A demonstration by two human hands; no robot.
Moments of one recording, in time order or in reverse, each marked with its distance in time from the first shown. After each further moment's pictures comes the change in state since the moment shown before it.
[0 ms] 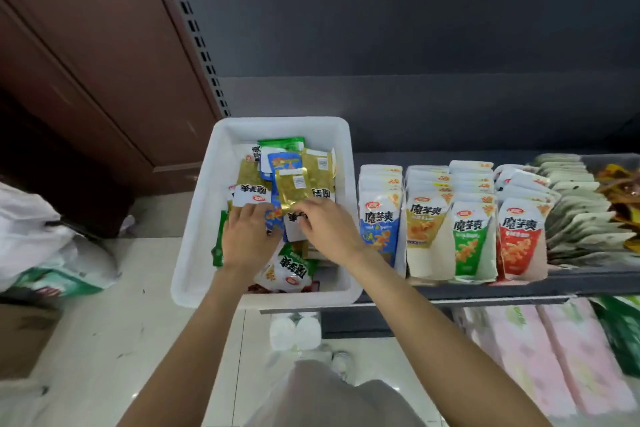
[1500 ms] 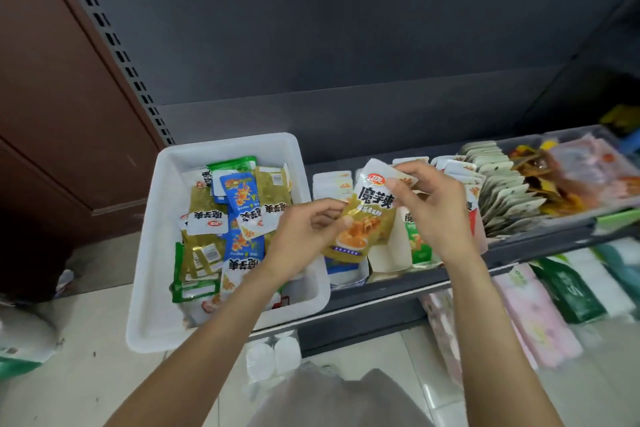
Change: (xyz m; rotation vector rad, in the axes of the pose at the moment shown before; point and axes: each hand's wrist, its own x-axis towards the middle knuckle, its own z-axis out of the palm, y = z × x) left_hand -0.017 0.130 -0.038 -0.963 -0.302 0.384; right_hand -0.103 0.041 -0.136 0.493 0.655 0.299
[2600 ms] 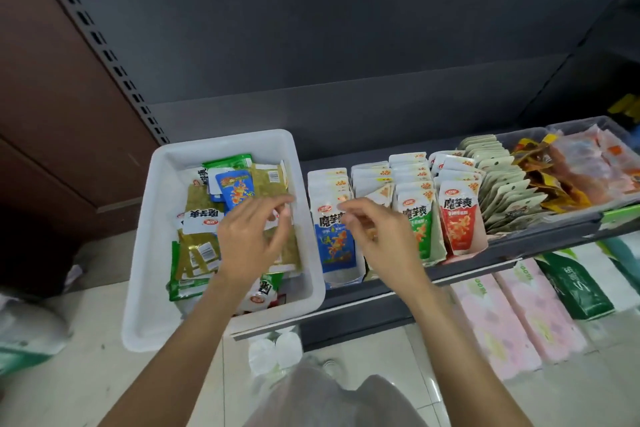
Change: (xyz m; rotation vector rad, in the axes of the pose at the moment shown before) left_hand -0.004 -0.038 -0.034 0.701 0.490 0.578; right_hand -0.032 0.024 0.038 -0.215 -0.147 -0.113
